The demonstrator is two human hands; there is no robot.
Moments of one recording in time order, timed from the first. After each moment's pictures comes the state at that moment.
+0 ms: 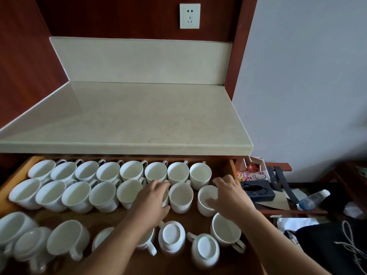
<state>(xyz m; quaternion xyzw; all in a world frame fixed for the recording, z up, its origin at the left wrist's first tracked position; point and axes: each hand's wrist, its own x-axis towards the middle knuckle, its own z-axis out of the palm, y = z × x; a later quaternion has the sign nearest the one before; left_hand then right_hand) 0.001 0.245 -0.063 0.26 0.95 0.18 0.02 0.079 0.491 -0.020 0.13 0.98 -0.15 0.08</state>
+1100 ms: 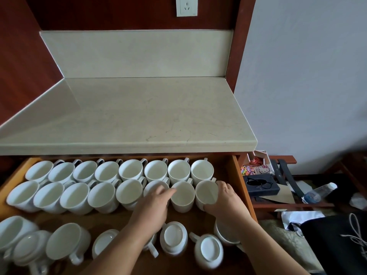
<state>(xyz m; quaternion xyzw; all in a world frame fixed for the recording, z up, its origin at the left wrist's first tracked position) 0.003 0.246 -0.081 0.30 0.94 0.16 0.01 0.077 0.482 -0.060 0.20 0.93 -0.30 0.05</state>
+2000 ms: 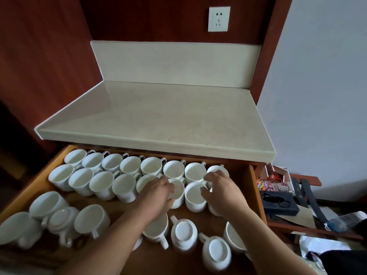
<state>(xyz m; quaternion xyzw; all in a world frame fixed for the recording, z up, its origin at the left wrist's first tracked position) -0.001 0.219 -0.046 0.27 0.95 0.12 -0.02 0.054 0.444 -0.002 0.06 0.97 -0.25 -0.01</state>
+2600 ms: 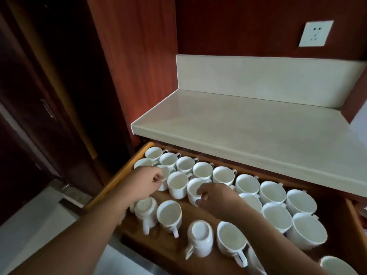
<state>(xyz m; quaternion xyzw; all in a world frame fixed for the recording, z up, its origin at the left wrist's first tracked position) -0.010 -0.038 0.023 0.04 0.98 0.21 0.01 0.007 0.232 0.023 -0.15 0.95 -0.23 0.13</state>
